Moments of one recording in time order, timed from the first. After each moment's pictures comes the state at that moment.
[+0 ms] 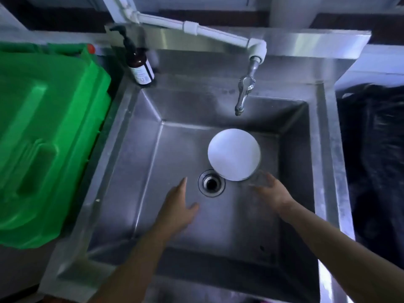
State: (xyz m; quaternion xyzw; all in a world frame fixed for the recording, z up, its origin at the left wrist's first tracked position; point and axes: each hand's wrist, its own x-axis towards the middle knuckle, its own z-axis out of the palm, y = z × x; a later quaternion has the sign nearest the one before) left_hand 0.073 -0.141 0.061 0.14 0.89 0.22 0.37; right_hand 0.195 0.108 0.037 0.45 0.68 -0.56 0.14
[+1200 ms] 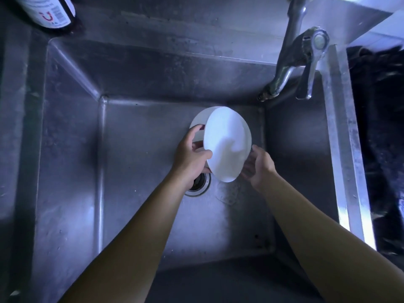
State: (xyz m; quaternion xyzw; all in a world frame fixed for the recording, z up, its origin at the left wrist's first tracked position) left_hand -0.041 -0.026 -0.018 0.00 0.66 0.54 0.52; right_hand 0.092 0.109 -0.045 0.72 0.32 -0.61 -0.09
